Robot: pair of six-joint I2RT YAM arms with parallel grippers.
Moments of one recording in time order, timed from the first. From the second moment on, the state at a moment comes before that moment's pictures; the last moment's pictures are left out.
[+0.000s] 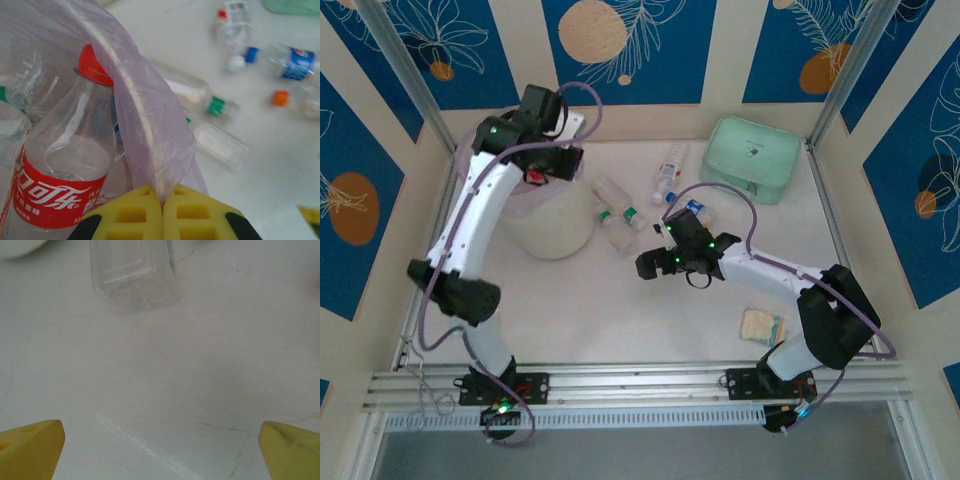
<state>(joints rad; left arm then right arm) -0.42 1.75 2.15 -1.33 -0.01 0.02 0.67 1.47 0.90 -0.39 -0.11 0.34</state>
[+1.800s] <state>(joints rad) -0.42 1.55 1.86 -1.14 -0.32 0.05 0.58 1.44 0.85 -0.38 -0.17 0.34</state>
